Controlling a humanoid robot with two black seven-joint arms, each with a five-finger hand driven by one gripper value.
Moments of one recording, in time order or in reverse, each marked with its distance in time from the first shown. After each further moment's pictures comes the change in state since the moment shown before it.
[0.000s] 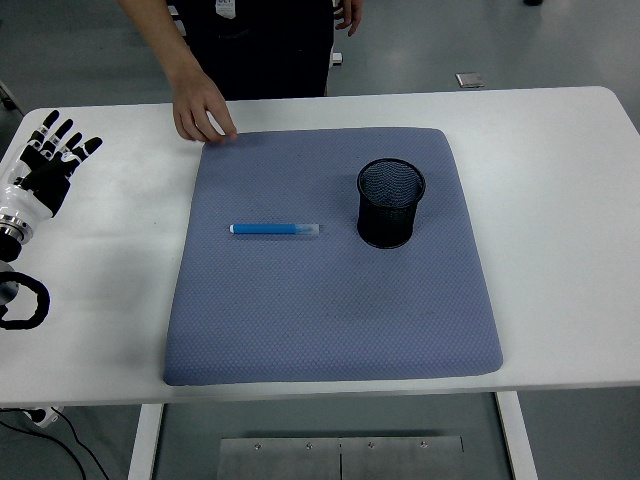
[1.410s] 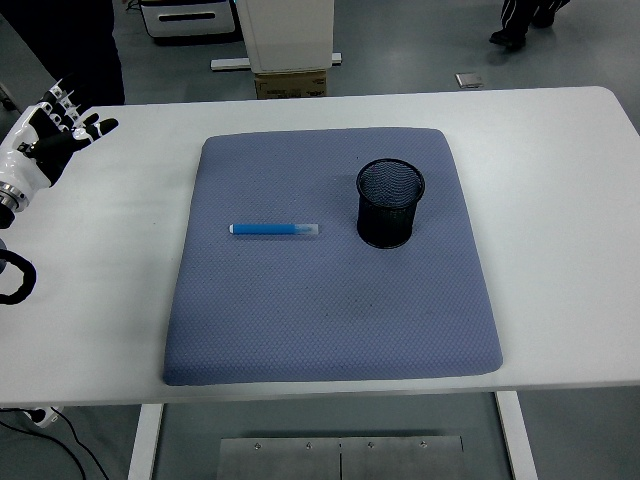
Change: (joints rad) left arm -0.108 0.043 0.034 -0.009 0.235 -0.045 0.000; right arm 0.000 0.000 0.000 0.000 0.000 0.000 0.000
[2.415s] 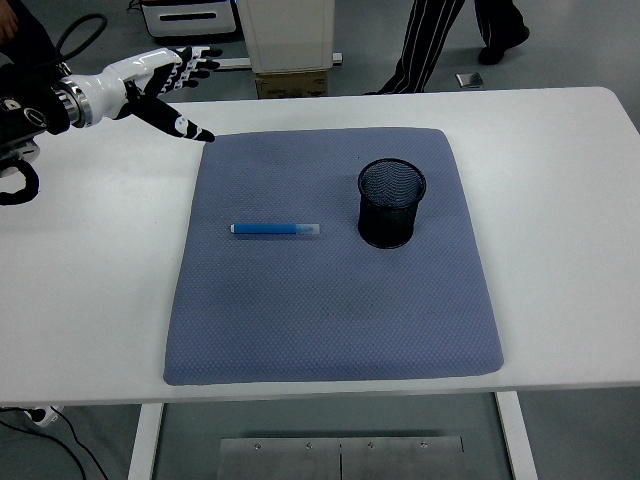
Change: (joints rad) left arm -0.710 -0.089 1.157 -0.102 0.061 0.042 -0.057; right arm 0.000 0.000 0.000 0.000 0.000 0.000 0.000
